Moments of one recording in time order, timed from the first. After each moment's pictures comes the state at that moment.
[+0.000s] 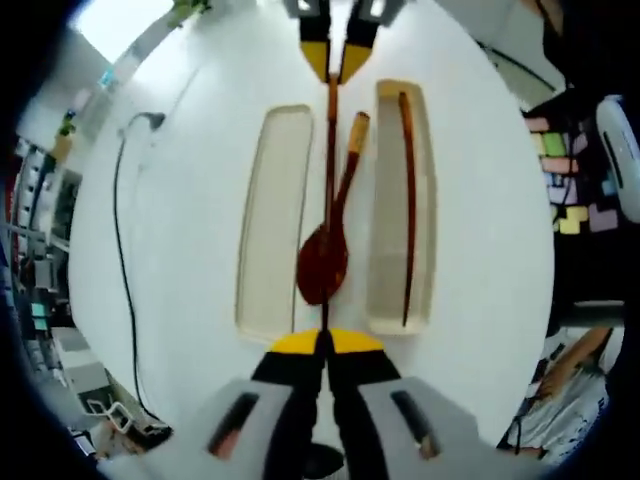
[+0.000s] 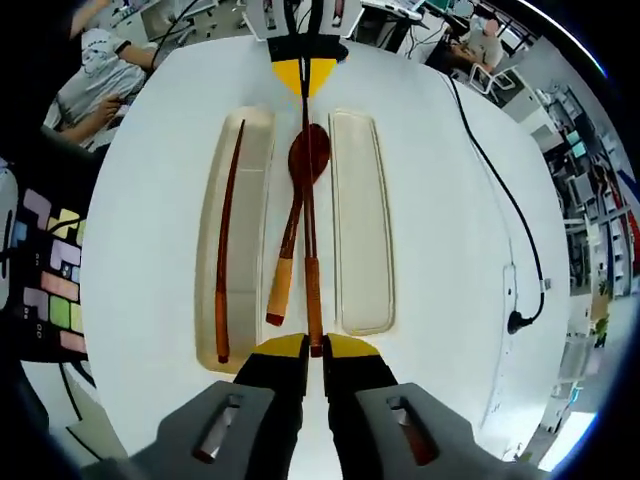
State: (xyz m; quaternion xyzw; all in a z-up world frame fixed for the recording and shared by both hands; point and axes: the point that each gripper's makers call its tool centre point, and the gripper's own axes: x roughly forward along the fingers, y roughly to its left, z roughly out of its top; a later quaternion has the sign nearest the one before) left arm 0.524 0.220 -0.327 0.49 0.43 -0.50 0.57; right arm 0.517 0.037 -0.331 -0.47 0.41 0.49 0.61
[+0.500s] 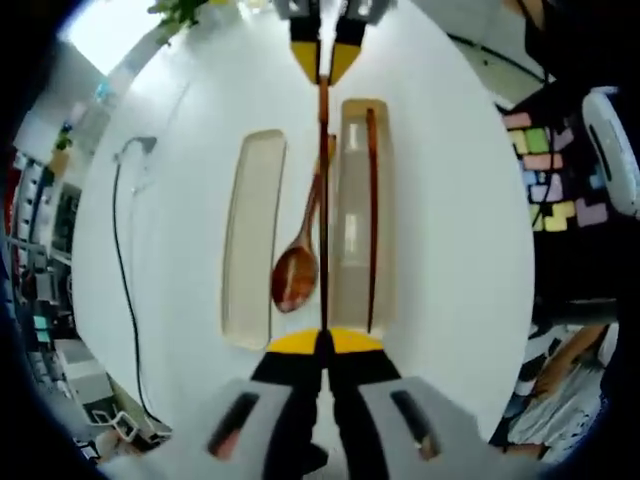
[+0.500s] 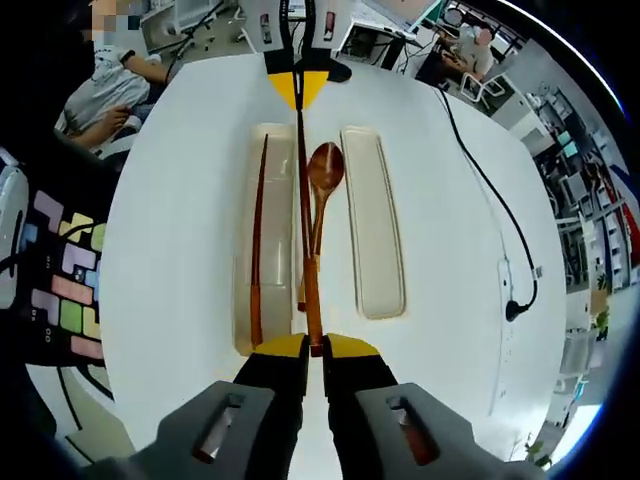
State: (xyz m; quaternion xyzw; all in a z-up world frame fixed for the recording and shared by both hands) left arm 0.495 0.212 -0.318 0.49 0.42 -0.52 0.56; right arm 0.486 0.030 -0.319 -0.45 0.40 0.50 0.62
